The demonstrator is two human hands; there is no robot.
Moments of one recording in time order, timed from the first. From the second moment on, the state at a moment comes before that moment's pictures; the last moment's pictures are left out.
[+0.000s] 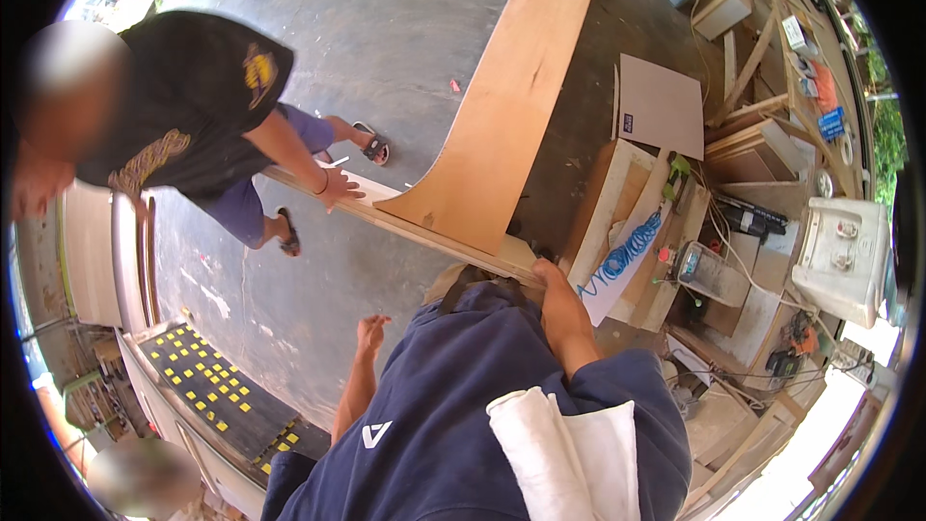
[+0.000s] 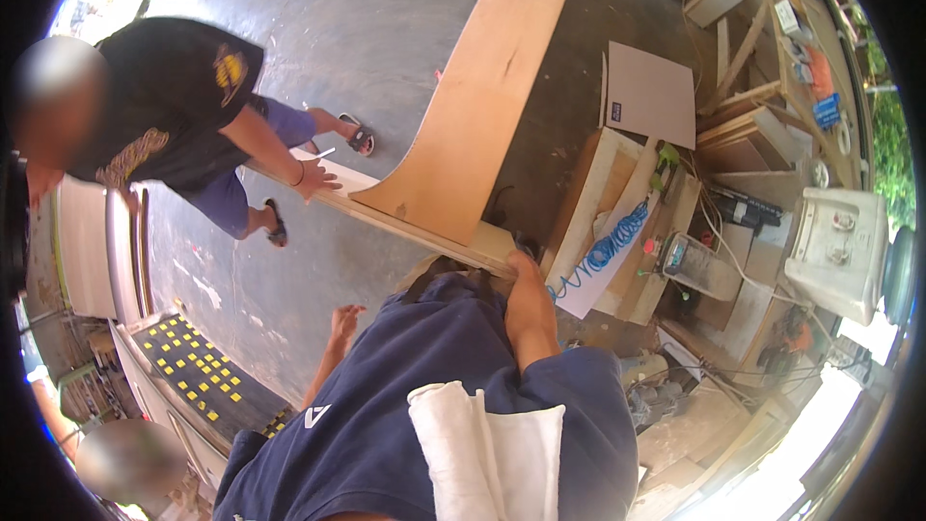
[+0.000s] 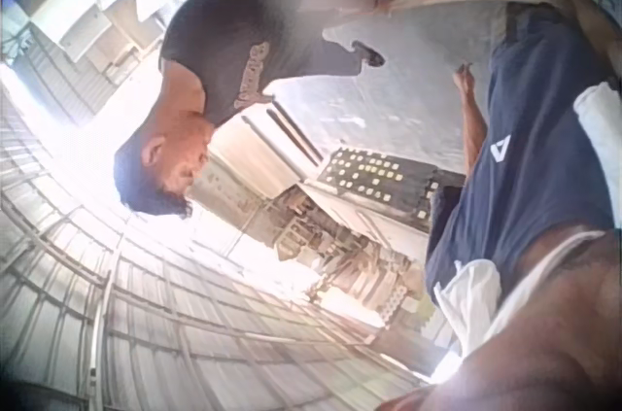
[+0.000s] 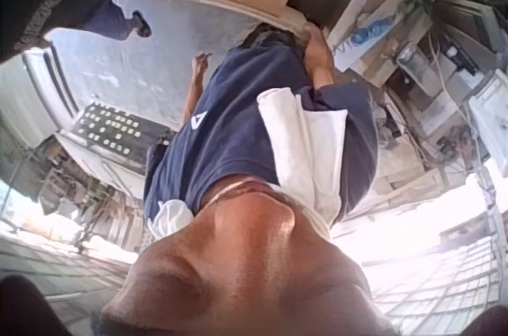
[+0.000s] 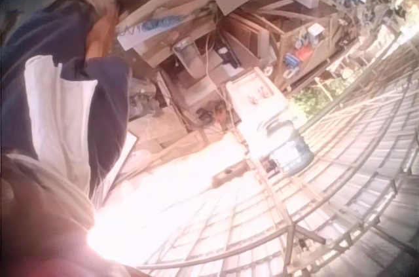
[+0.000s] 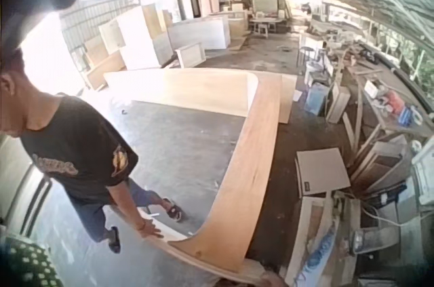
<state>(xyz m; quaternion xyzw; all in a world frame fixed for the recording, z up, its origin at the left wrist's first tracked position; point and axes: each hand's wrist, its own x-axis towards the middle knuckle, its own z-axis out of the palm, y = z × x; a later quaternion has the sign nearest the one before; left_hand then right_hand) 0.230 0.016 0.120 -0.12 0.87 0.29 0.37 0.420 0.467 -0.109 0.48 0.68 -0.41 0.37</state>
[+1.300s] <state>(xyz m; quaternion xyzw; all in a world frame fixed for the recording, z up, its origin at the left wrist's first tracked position) 0.196 0.051 0.074 -0.04 0.85 0.30 0.42 0.388 0.494 0.045 0.48 0.64 -0.46 0.38</state>
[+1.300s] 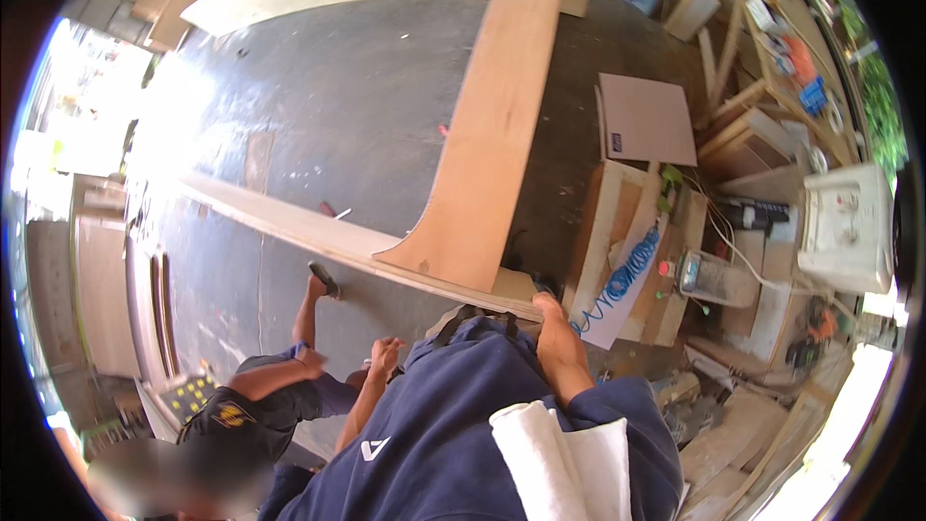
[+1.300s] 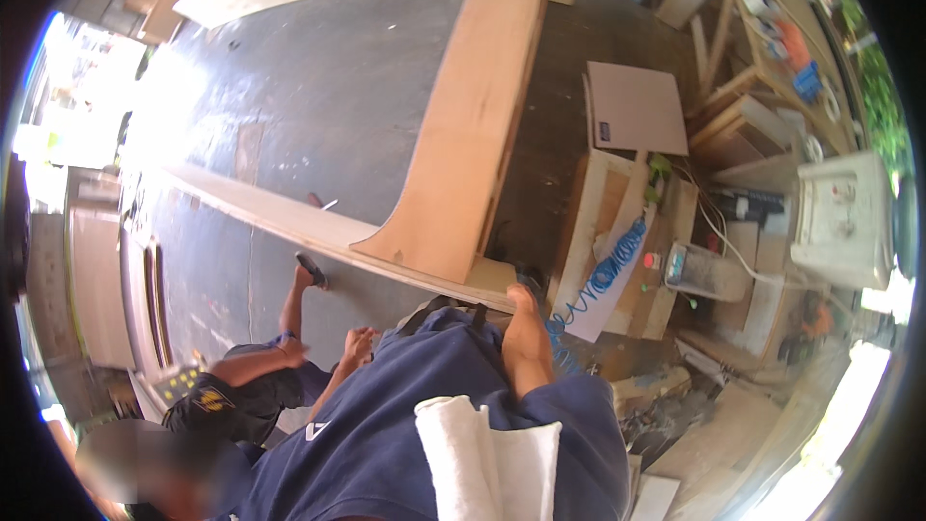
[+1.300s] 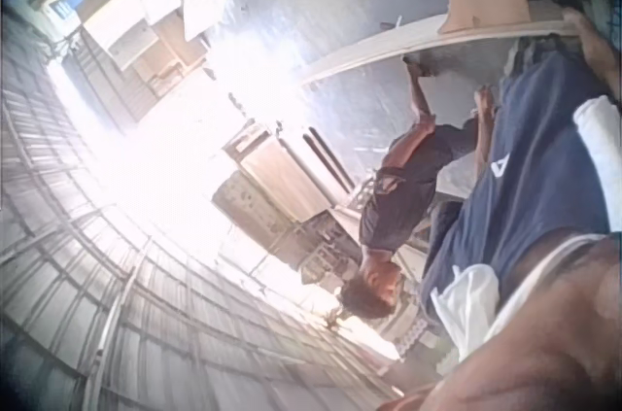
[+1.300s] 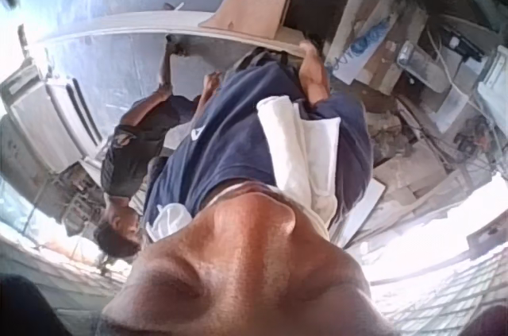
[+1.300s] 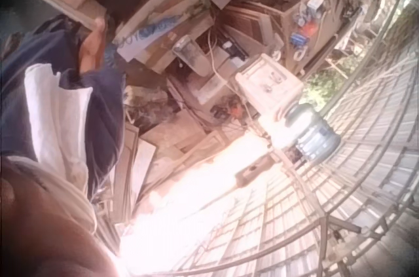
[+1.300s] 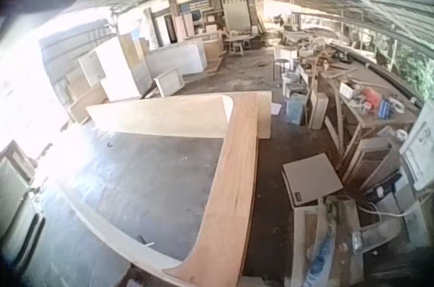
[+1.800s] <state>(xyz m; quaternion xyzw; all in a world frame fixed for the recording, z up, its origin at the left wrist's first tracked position) 0.193 0.102 0.143 -0.06 0.86 0.30 0.40 0.364 0.450 0.340 0.50 0.56 -0.65 0.14</state>
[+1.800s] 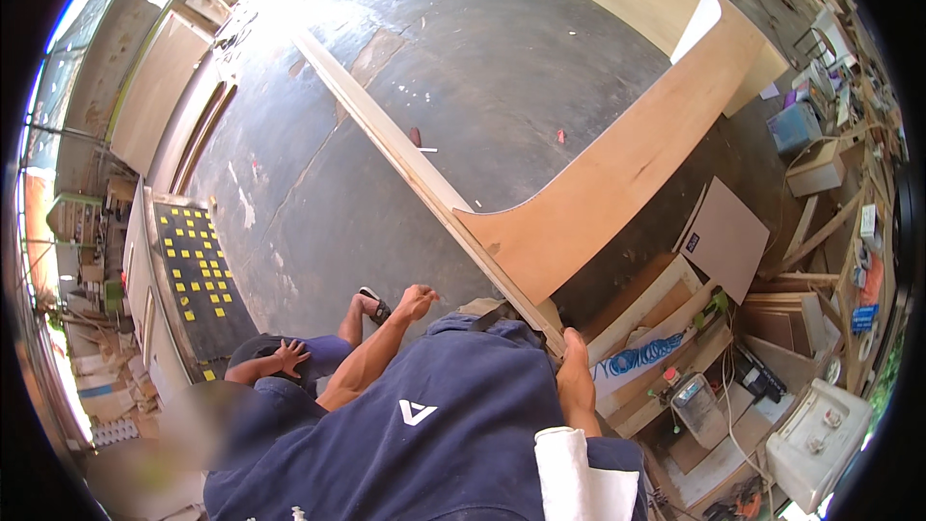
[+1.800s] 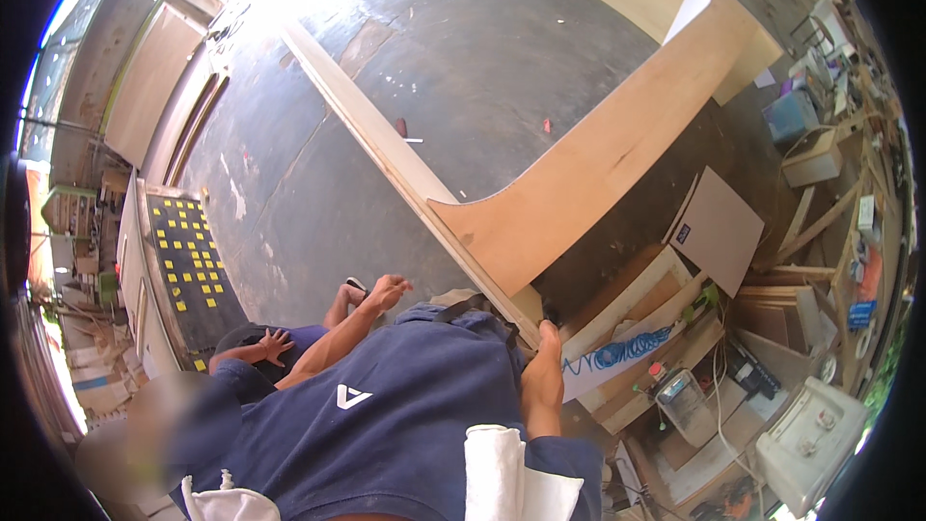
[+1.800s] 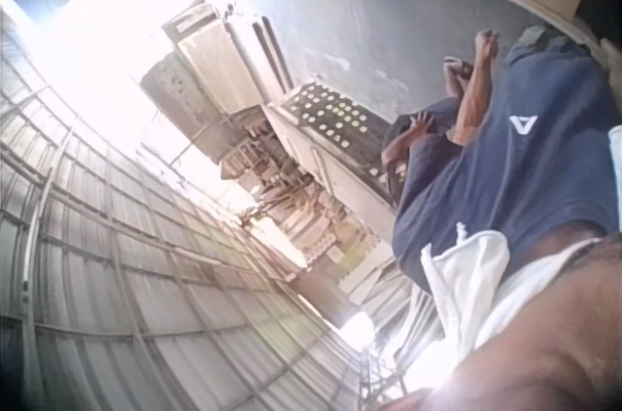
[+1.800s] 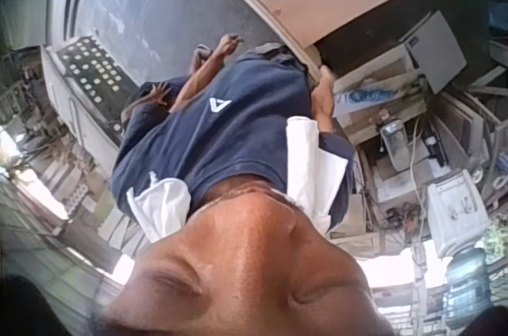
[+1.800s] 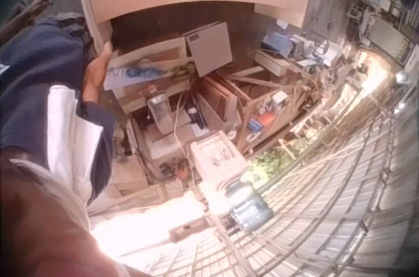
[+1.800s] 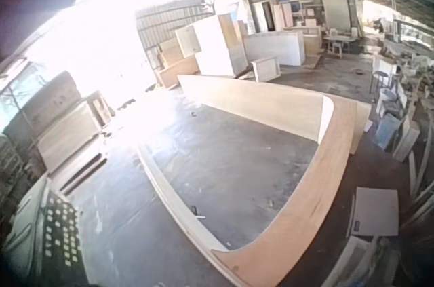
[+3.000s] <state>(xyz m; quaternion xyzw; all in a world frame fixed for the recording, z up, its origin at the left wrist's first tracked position) 0.205 0.079 0.134 -0.11 0.86 0.29 0.41 0.360 0.452 0.353 0.49 0.57 -0.65 0.13</state>
